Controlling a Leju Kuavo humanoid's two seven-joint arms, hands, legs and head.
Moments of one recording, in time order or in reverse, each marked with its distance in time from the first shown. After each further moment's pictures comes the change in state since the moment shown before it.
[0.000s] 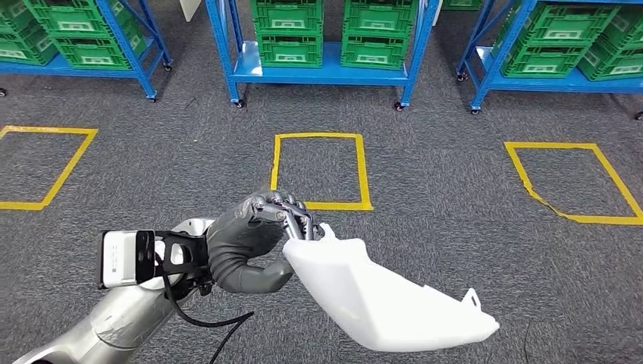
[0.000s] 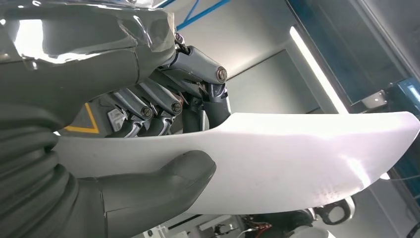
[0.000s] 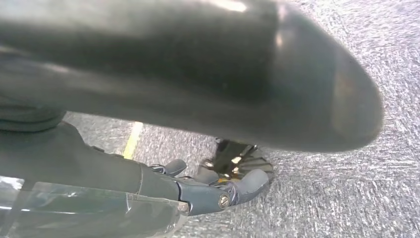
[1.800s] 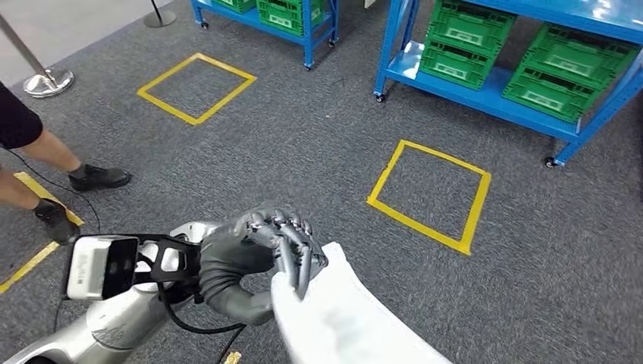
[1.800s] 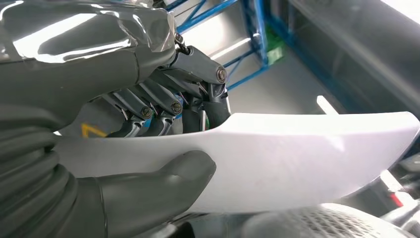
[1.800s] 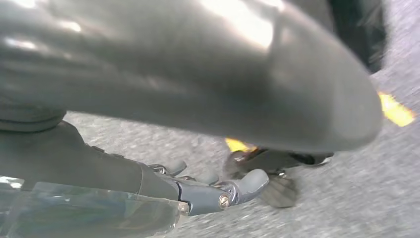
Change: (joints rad) left arm -0.035 0.007 -0.033 -0.060 0.107 -0.085 0.022; right arm -0.065 0.011 0.258 -0.003 0.321 0.008 -0.085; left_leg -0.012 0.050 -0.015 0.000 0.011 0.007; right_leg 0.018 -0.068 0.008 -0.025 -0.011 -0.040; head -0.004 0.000
